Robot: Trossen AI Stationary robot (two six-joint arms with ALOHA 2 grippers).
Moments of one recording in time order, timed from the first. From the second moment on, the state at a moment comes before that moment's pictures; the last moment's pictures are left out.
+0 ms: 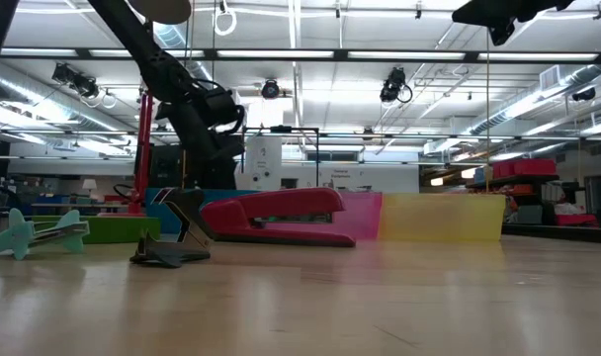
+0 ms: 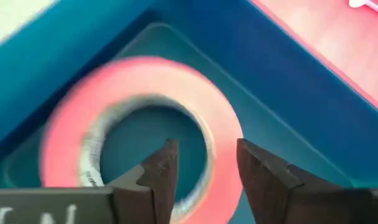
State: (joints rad) left arm 0.79 1.70 0.97 -0.27 0.16 0.02; right arm -0.21 0.55 0.76 -0.41 -0.01 -0.04
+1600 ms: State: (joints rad) left arm 0.33 1.26 0.97 -0.47 0.11 0.05; right arm -0.21 0.55 0.76 -0.39 -0.01 -0.04
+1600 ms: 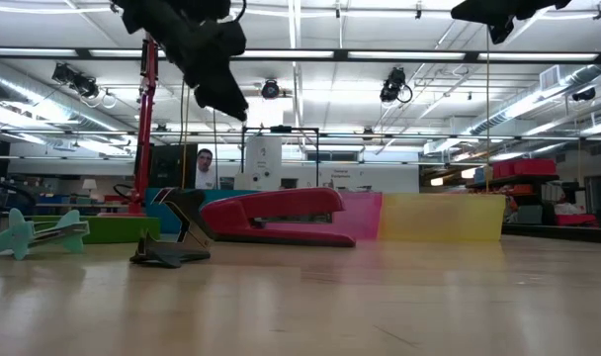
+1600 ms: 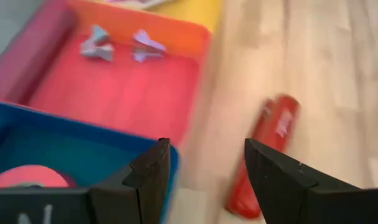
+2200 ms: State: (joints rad) left arm 0.06 1.14 0.98 -0.72 0.09 -0.01; right arm -0.21 0.56 0.76 -0.39 -0.01 -0.04
